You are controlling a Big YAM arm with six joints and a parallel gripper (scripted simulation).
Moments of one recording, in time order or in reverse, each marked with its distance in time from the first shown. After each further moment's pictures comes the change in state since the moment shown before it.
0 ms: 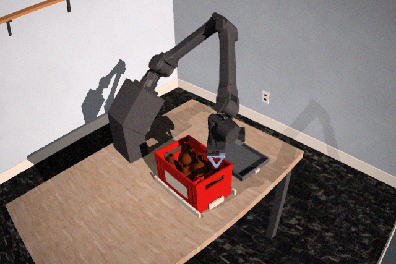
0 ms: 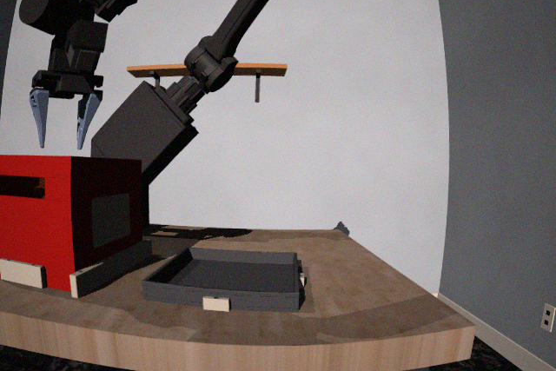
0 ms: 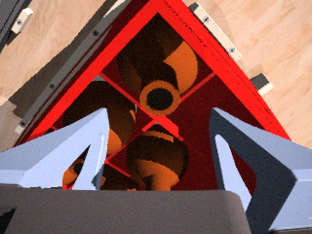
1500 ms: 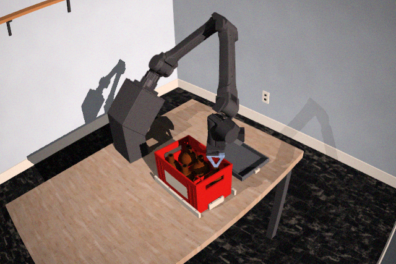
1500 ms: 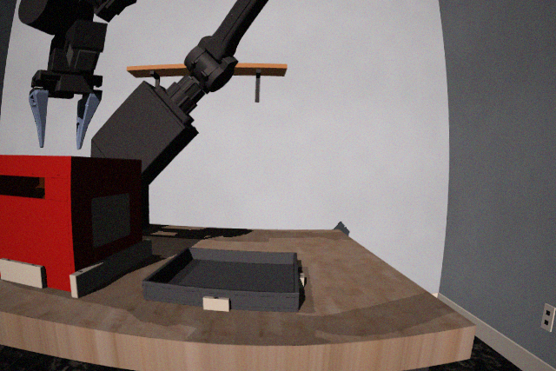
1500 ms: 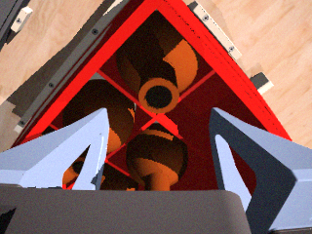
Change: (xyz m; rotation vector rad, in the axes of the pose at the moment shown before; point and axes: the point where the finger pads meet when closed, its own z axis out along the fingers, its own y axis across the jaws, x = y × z) arm 0.002 -0.001 0.000 0.000 0.000 0.000
